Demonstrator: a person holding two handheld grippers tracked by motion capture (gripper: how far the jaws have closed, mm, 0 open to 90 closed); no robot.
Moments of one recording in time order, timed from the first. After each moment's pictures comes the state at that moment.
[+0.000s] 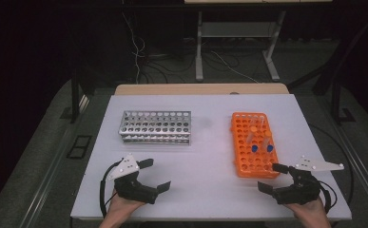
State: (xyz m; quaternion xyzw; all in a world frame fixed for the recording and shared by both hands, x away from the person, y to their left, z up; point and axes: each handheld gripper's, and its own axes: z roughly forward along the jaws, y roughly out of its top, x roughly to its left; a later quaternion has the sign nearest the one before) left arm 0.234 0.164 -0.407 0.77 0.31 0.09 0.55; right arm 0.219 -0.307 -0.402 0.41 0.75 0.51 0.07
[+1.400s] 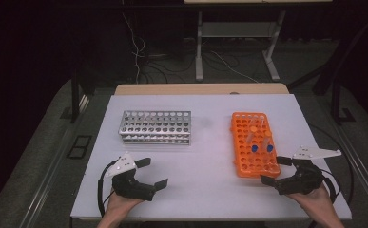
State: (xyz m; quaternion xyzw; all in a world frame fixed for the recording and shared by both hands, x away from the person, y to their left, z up) left arm 0.240 0.171 -0.411 0.76 0.33 0.09 0.55; right arm 0.240 -0.312 -0.386 0.41 0.79 0.45 0.08
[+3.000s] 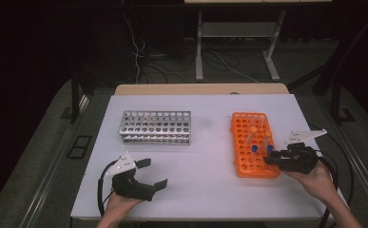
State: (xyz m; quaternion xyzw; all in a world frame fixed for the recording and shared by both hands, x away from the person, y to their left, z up) left arm 0.240 0.172 -0.412 0.76 0.33 0.08 0.55; right arm 0.295 -0.325 -0.392 0.36 0.85 0.38 0.09
